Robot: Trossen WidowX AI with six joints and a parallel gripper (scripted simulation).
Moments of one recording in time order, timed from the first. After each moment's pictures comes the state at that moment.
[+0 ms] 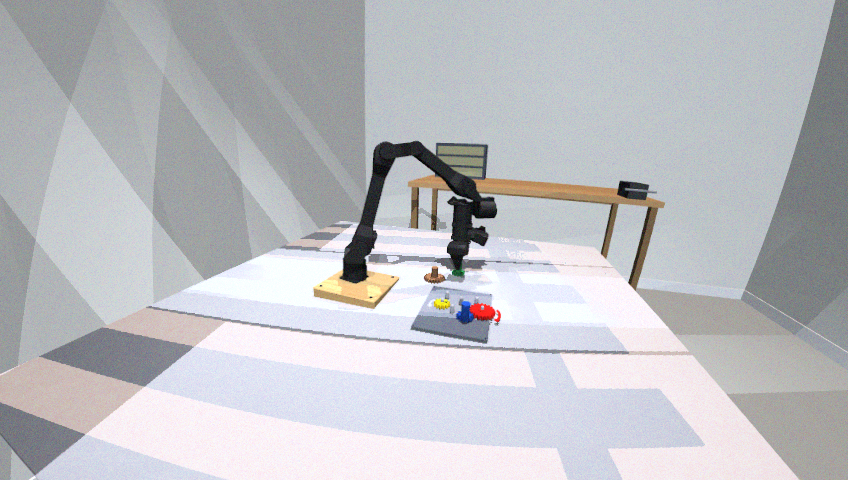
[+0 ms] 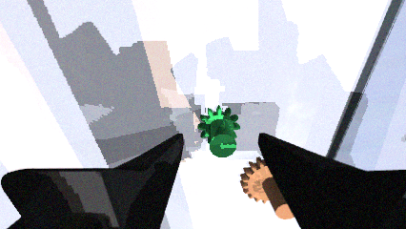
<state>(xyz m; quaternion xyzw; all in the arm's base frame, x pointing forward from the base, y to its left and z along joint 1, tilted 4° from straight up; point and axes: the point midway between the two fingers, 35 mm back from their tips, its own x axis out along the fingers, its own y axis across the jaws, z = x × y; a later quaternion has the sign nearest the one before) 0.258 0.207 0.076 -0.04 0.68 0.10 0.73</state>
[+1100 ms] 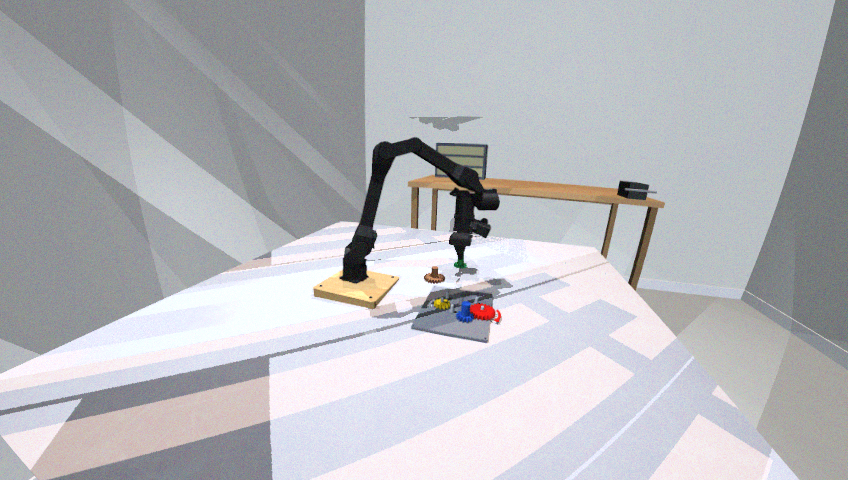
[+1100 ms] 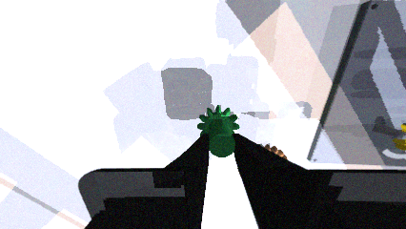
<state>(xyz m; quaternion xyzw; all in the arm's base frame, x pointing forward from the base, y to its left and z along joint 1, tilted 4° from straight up) 0.261 0.209 0.103 -0.04 0.68 0.10 0.72</state>
